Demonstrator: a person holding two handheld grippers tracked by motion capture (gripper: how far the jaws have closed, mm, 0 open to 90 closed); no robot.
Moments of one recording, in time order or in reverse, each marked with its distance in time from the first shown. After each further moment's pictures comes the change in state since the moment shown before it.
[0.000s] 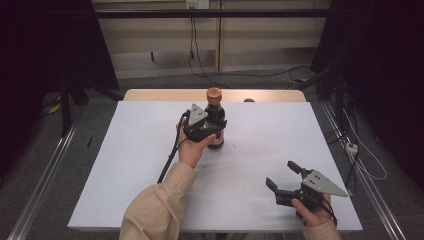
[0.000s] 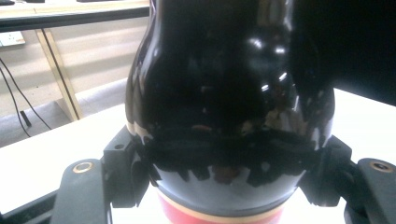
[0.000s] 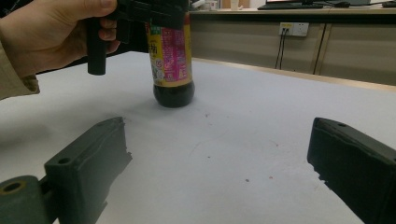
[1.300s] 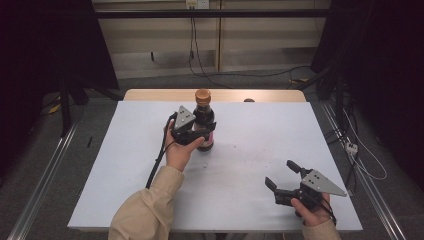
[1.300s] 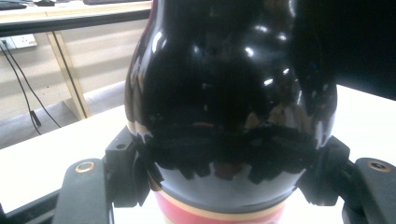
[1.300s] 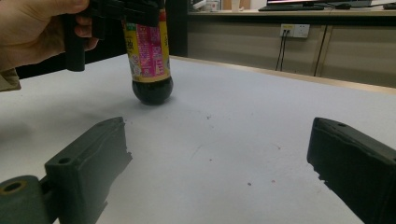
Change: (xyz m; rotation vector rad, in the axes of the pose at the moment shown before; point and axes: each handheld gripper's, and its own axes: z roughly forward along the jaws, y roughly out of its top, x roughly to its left) left arm 0.012 -0.002 -0.030 -0.004 0.007 0.010; right arm 0.001 0.001 0.001 -0.001 0.000 0.001
